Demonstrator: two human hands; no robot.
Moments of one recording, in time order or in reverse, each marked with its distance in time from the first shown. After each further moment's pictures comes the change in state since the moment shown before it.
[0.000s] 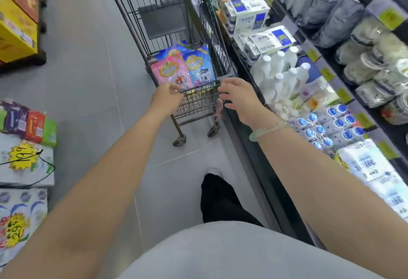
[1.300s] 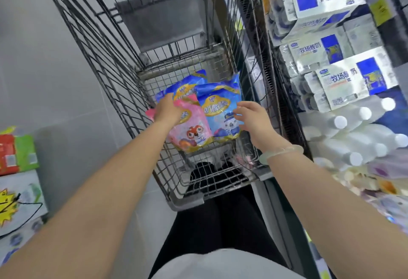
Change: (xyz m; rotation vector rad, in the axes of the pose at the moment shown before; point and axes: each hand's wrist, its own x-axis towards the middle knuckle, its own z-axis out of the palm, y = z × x) left_hand 0.462 -0.034 0.015 0.276 -0.105 -0.339; right_hand 0.433 -0.027 0.085 -0.047 0.086 0.403
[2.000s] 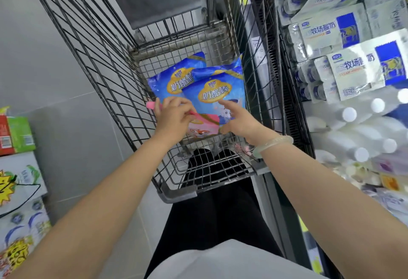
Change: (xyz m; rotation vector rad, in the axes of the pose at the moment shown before) left_hand -0.038 -0.026 0.034 0.217 0.049 0.417; right_hand 0.020 0.027 0.004 -0.385 -0.382 0.038
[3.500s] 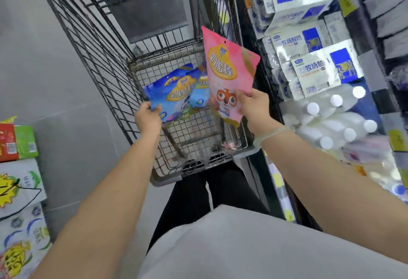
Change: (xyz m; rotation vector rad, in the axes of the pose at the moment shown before) left_hand -0.018 0.003 -0.004 -0.707 0.413 -0.593; right_hand -0.056 -0.003 -0.045 0.355 0.575 -0.198
